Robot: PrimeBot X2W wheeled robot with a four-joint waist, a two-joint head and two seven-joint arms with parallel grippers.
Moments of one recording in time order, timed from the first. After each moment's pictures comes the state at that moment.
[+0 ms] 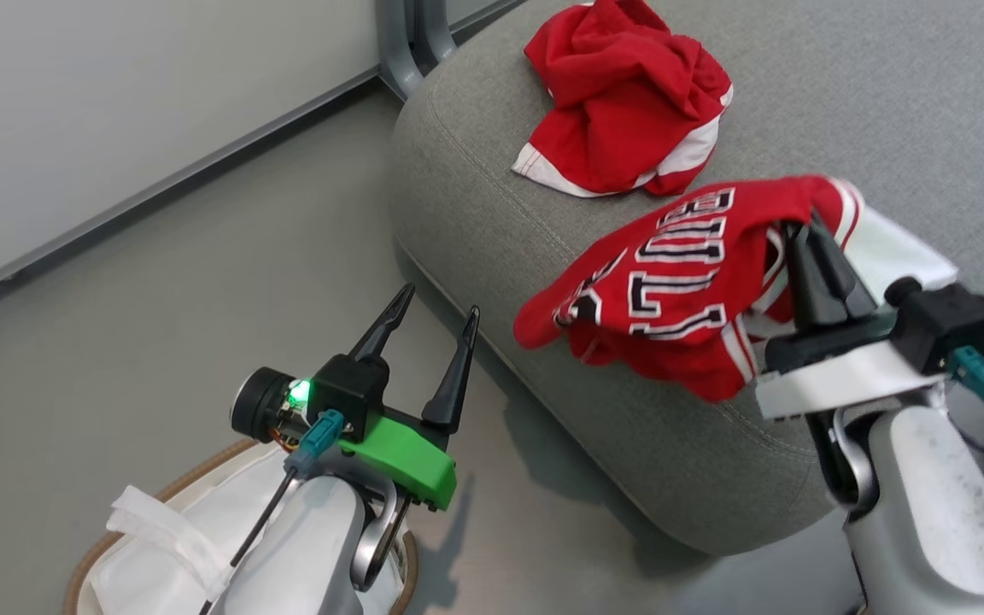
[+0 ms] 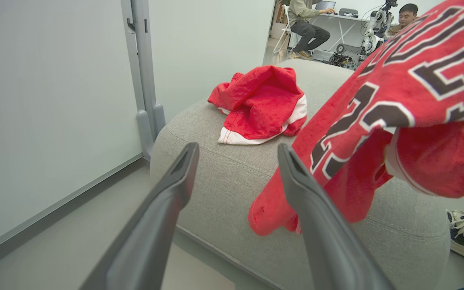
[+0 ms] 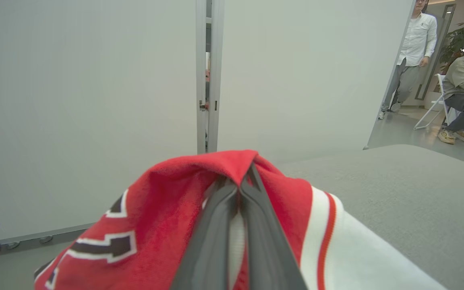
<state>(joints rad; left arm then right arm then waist) -0.38 0.05 -0.47 0.41 -0.23 -0.11 -0.26 -0.33 -0.05 0.05 0.10 0.14 0.13 -0.26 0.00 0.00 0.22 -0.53</state>
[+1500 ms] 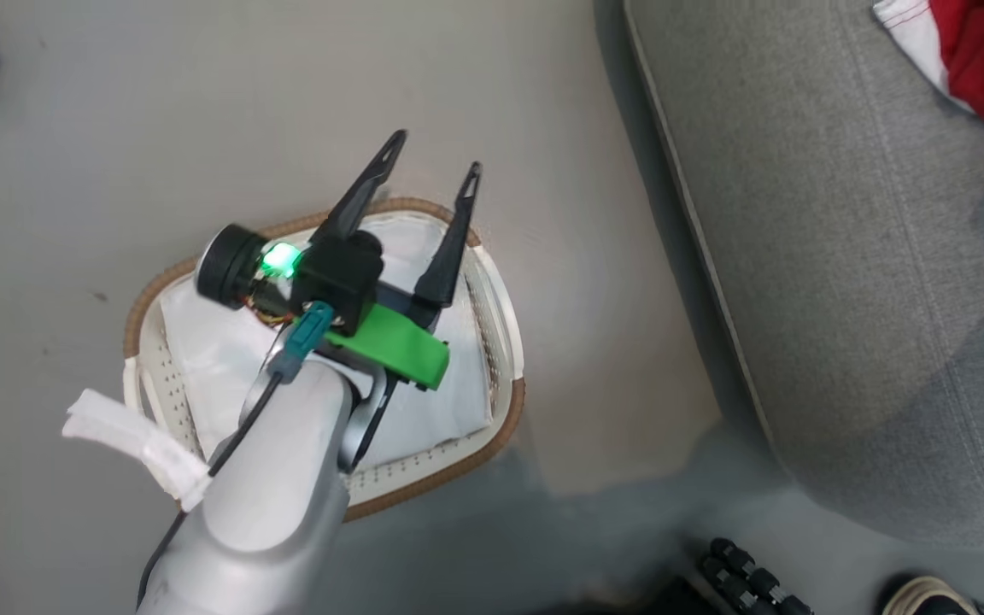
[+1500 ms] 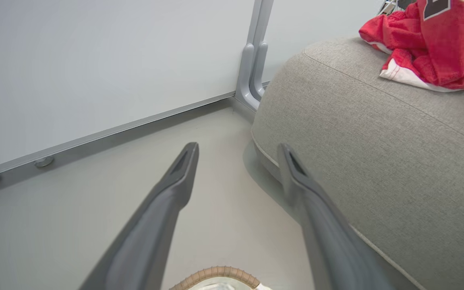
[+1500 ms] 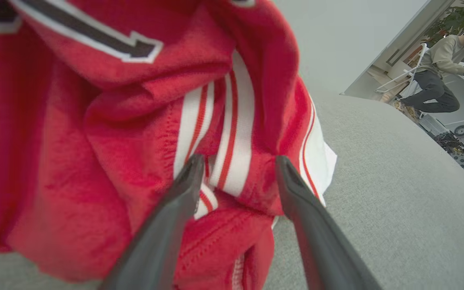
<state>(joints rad) -0.59 0.05 -0.44 0.37 -0.14 -0.12 -0.26 -0.74 -0.30 -0.44 0.57 -0.09 0.13 -0.26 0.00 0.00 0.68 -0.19</state>
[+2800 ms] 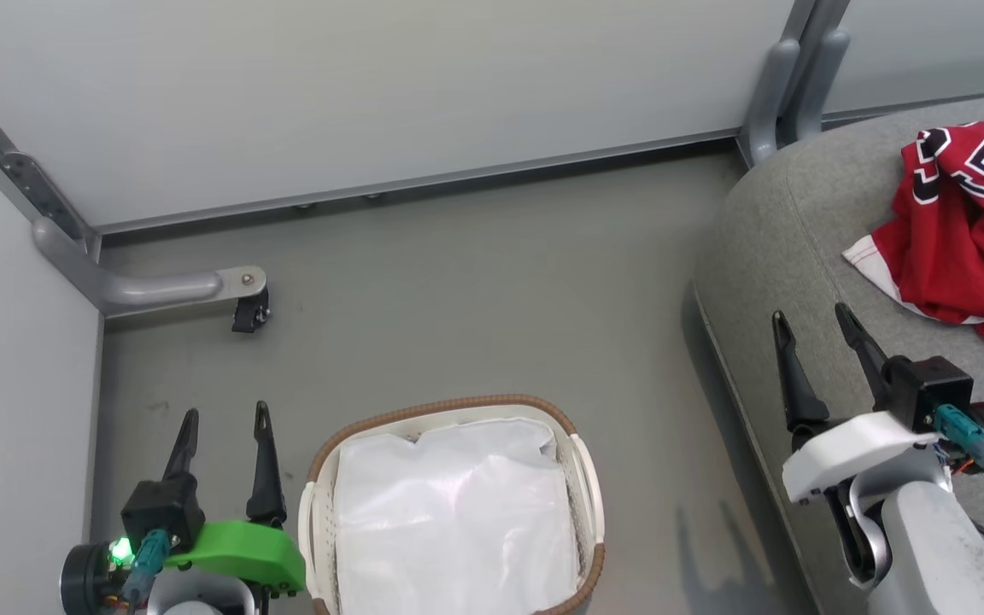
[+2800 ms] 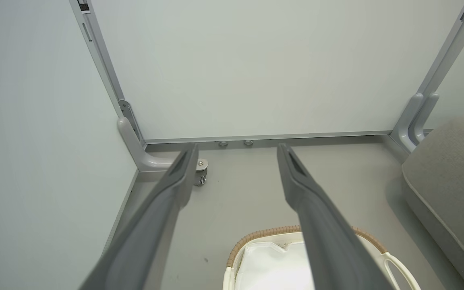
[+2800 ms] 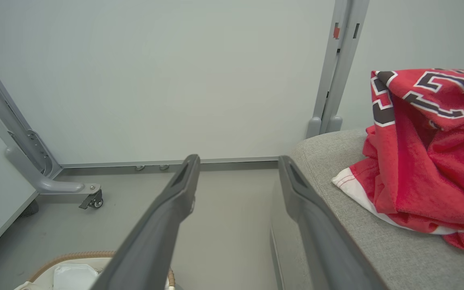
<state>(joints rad) -0.10 0.05 -0.05 0.34 -0.15 -0.01 -0.26 -0.28 -0.09 -0.01 0.37 0.15 0.13 -0.26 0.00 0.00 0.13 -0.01</state>
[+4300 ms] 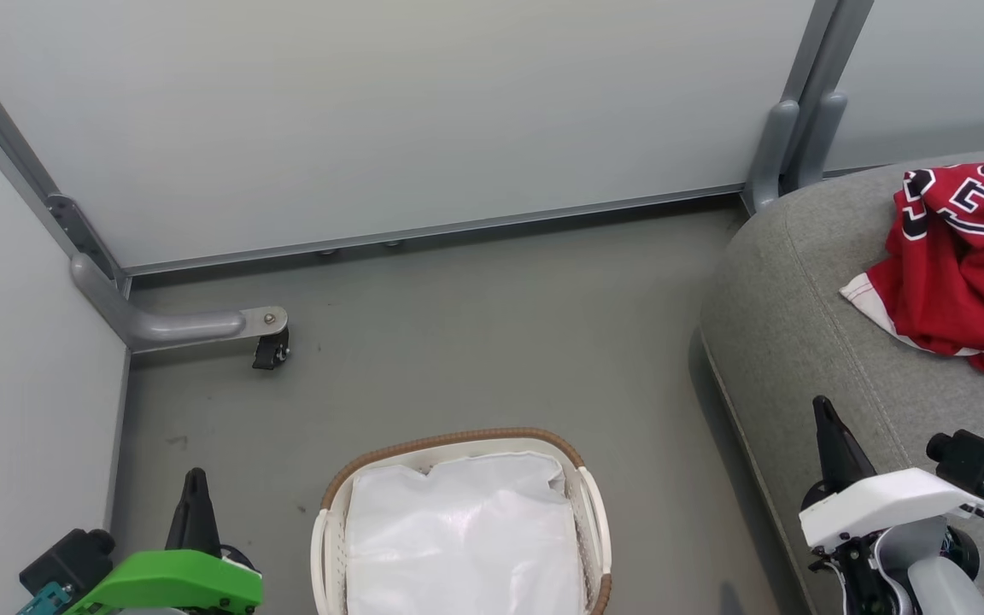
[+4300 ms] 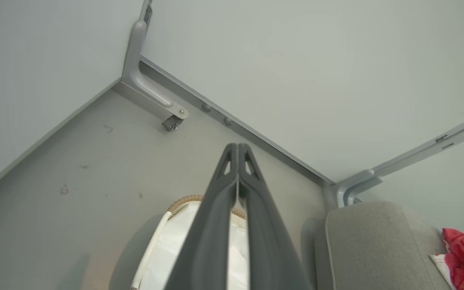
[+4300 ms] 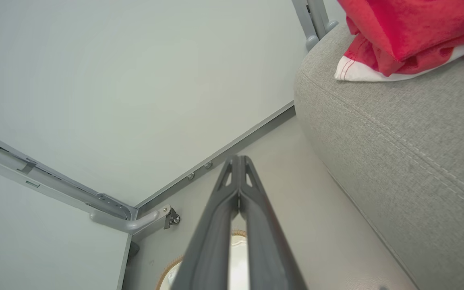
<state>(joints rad) -0.03 0.04 0.03 0.35 -0.74 -0.07 -0.12 -0.14 -0.05 -0.04 0.37 0.68 0.13 -0.12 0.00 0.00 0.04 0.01</state>
